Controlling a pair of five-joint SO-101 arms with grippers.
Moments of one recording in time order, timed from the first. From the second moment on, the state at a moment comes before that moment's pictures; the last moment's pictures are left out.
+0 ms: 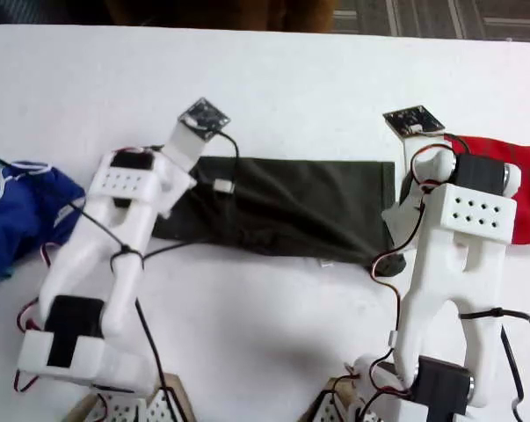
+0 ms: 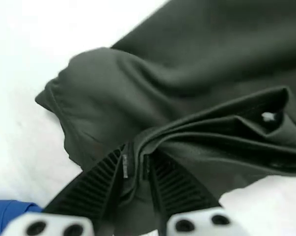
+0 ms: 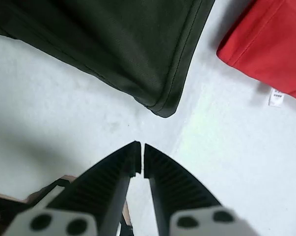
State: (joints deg) left arm -1.6 0.4 22.0 53.8 -30.9; right arm 10.8 -17.8 10.5 100.0 31.7
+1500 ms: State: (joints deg) left arm -17.3 7.2 -2.4 83.6 -24.6; right arm 10.8 -17.8 10.5 97.3 31.7
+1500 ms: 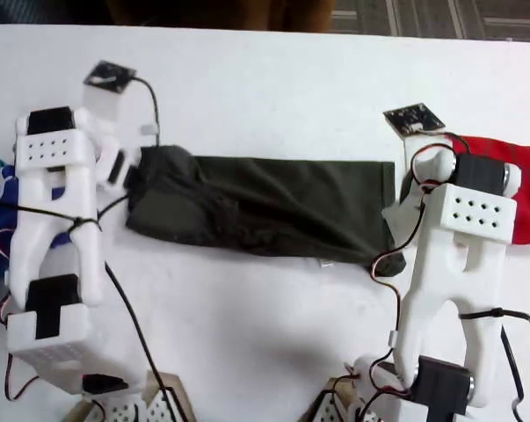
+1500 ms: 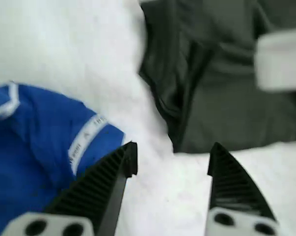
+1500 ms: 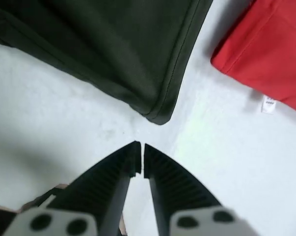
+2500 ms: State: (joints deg) left arm -6.6 30.1 -2.1 79.7 -18.5; right arm 17.4 17.4 -7.2 97.5 34.4
